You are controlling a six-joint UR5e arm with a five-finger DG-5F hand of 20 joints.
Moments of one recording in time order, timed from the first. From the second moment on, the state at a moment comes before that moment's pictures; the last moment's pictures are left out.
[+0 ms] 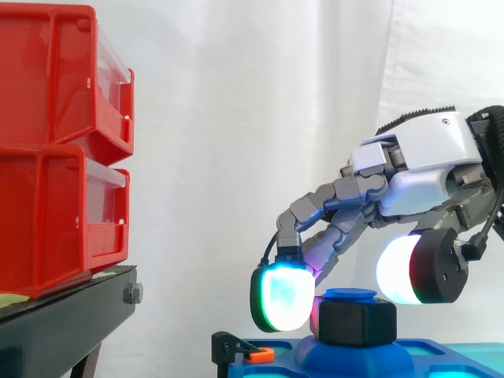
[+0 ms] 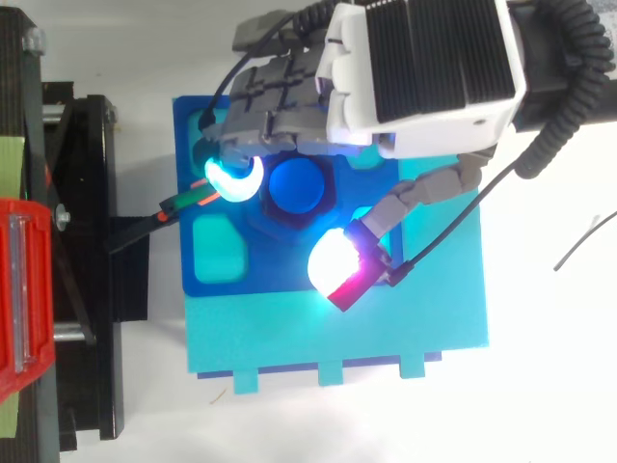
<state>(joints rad) -0.02 -2.25 -1.09 -3.10 -1.74 -1.28</state>
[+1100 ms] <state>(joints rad) -0.04 -2.25 -1.09 -3.08 -1.77 -1.29</state>
